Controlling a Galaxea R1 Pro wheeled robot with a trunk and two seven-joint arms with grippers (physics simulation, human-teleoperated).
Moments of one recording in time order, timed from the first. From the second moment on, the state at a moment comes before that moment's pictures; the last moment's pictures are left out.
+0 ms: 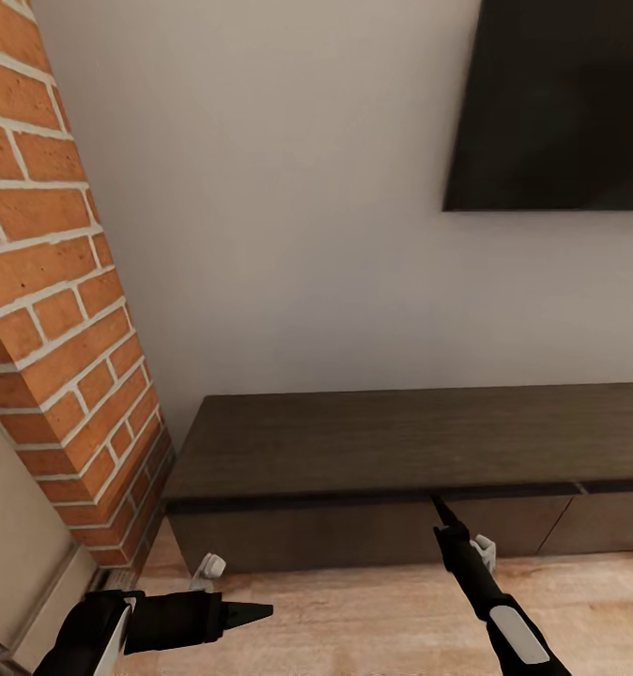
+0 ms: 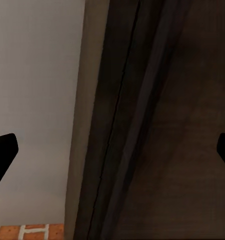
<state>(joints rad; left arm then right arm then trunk) -0.18 0.09 0.07 -1.25 0.06 0.91 -1.26 -0.42 -0.05 -0.26 -0.52 -1.12 0.17 0.65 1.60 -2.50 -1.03</state>
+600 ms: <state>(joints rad) -0.18 0.09 0.07 -1.25 0.07 0.91 -1.26 -0.42 -0.05 -0.26 -0.52 -1.12 0.18 0.65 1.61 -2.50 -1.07</state>
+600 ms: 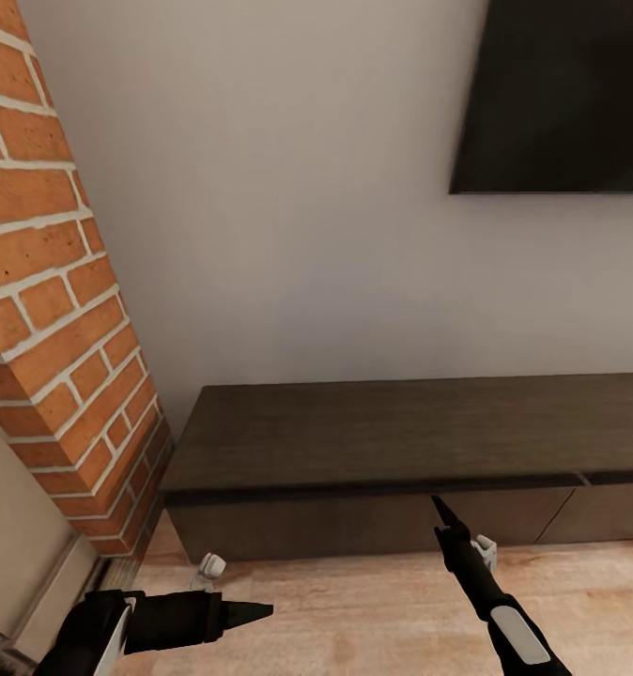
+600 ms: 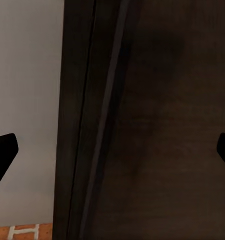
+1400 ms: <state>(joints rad) -0.18 0.09 0.07 -1.25 0.06 0.91 -1.26 -0.42 -0.05 -0.25 -0.52 -1.12 0.18 0.66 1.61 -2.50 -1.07</state>
